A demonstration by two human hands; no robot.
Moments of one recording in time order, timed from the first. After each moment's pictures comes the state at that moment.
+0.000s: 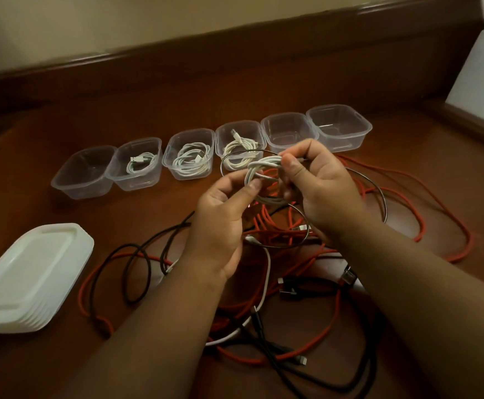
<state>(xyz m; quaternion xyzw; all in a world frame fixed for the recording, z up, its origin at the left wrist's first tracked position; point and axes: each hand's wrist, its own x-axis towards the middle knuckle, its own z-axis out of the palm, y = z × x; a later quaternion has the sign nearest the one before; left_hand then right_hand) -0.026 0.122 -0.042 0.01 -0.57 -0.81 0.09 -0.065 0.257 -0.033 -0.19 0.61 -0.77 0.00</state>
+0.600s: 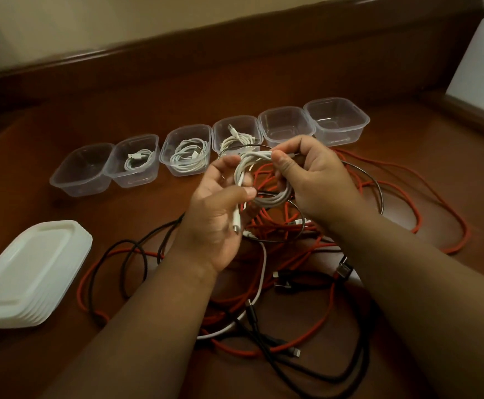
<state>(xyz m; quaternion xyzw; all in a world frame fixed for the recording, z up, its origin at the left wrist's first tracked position) -0.026 0.116 -0.038 -0.05 -0.51 -0.86 0.02 -0.071 0.259 -0.034 -0.17 0.69 -0.70 -0.04</state>
